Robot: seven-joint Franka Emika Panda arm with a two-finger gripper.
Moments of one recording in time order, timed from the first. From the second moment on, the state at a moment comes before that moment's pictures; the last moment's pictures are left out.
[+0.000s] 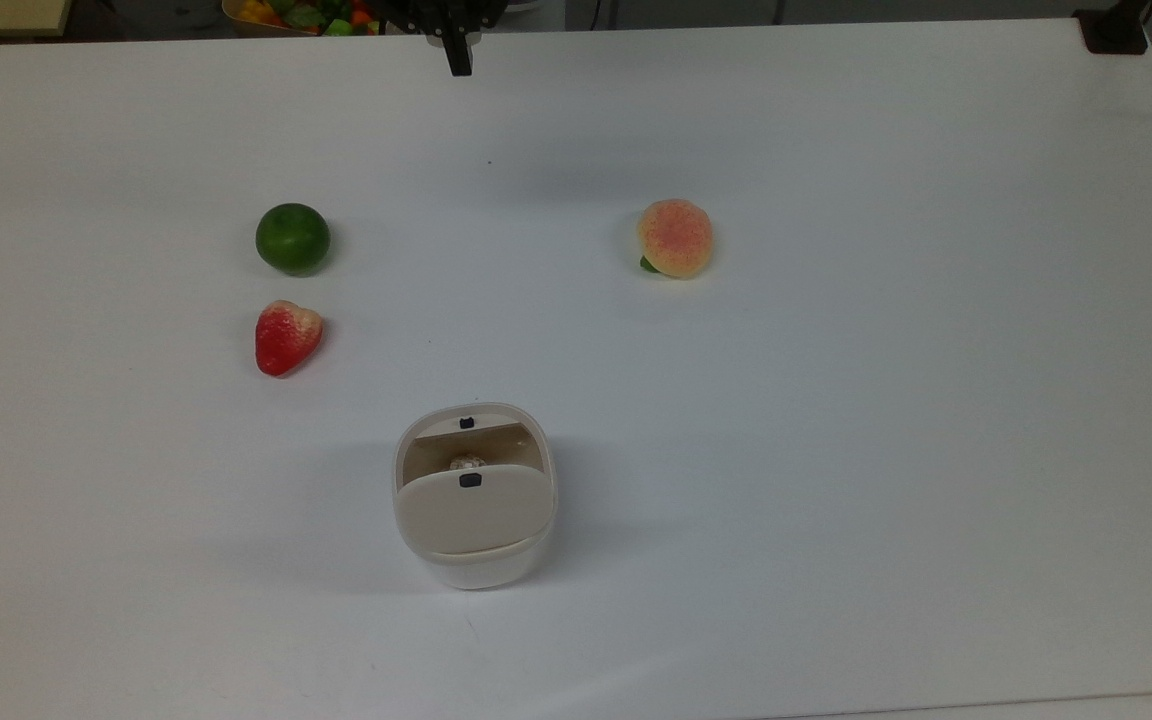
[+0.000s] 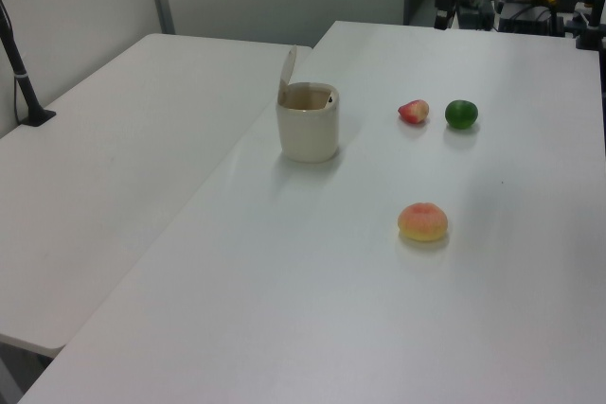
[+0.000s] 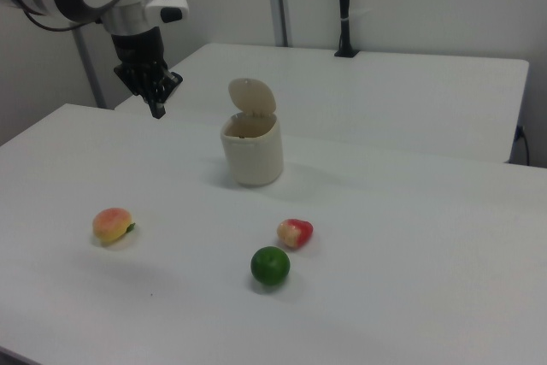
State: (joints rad) arm 0.09 0.02 -0.05 -1.61 0.12 1.75 -0.05
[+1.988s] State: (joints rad) arm 0.09 0.44 -0.05 -1.48 0.14 2.85 0.05
